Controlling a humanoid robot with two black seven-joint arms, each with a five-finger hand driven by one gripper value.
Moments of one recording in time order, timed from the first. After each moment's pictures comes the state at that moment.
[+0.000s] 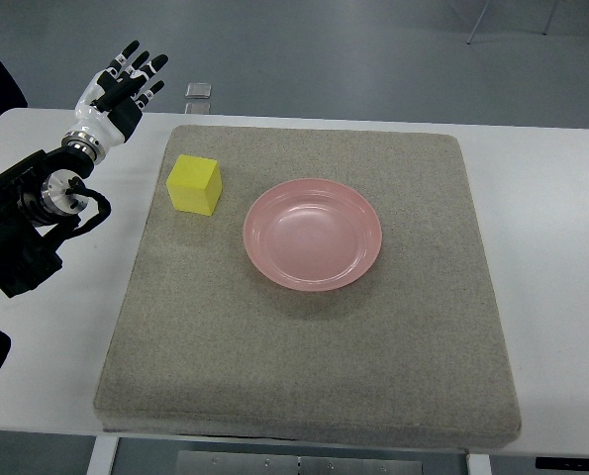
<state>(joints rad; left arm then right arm) -0.92 0.27 -0.62 -0.46 -0.03 -0.21 -0.28 0.00 0.00 -0.10 0.08 -0.09 -0.23 0.00</state>
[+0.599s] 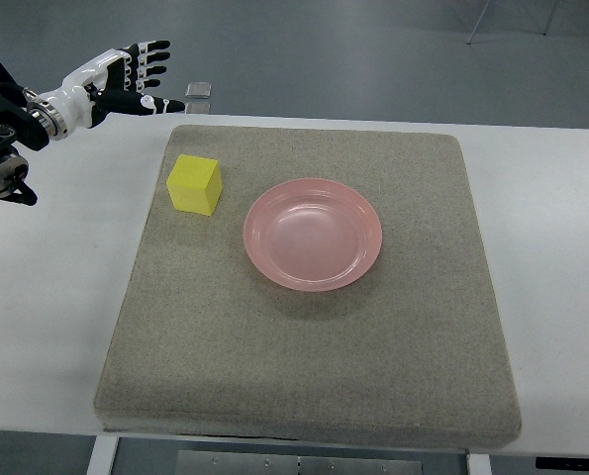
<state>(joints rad) -1.04 0.56 -0.37 -0.75 0.58 -0.25 -0.28 0.00 0.00 -0.10 0.08 -0.09 -0.23 0.00</state>
